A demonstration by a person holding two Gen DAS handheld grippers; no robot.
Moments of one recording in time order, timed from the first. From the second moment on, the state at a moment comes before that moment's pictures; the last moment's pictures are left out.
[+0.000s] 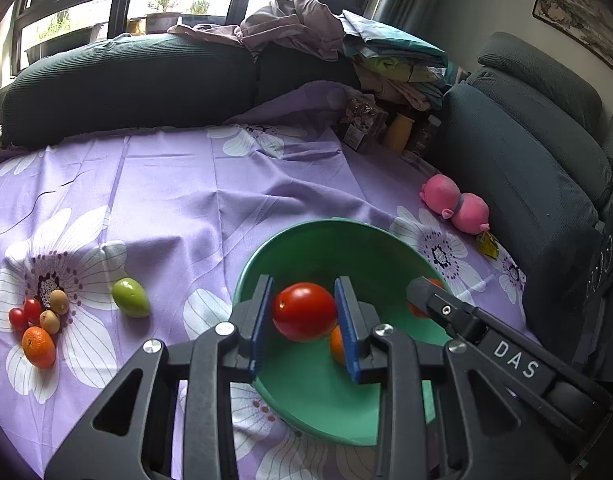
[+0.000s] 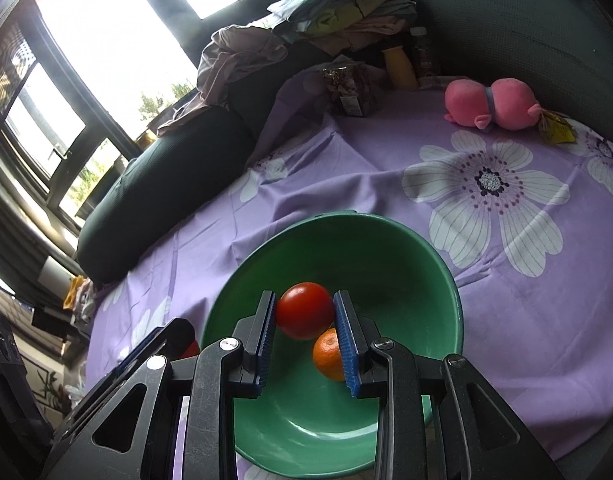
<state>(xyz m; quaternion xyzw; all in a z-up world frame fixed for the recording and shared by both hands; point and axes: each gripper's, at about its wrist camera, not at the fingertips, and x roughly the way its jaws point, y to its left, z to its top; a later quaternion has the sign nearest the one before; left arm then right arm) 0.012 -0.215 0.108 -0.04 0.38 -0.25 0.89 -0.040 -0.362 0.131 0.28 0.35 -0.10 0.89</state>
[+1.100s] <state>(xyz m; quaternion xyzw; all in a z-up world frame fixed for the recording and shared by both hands) 0.018 -0.247 0.081 0.00 0.42 -0.26 0.87 -0.037 -0.381 0.111 0.28 0.39 -0.16 0.86</state>
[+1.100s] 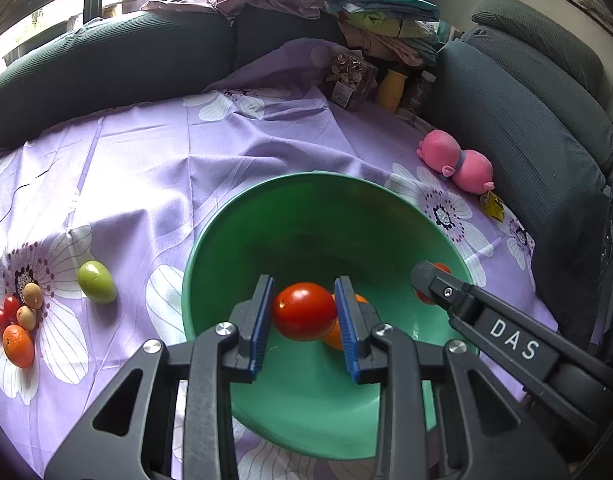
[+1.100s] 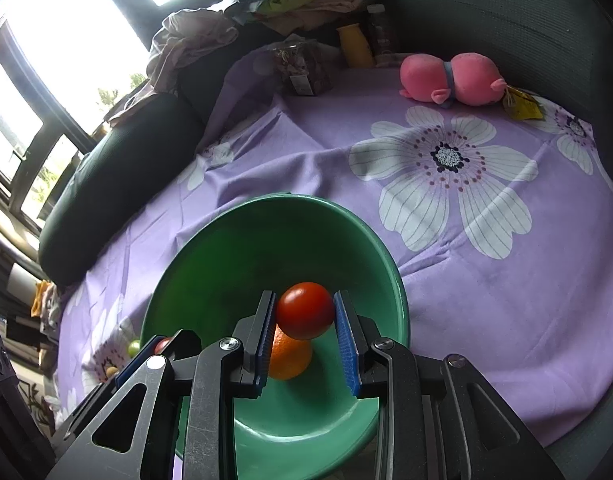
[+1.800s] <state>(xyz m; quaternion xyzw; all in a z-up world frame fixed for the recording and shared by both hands) 0.008 -0.156 0.113 -0.07 0.39 -0.21 0.89 -0.039 -0.368 0.127 0.27 0.36 -0.14 0.88</state>
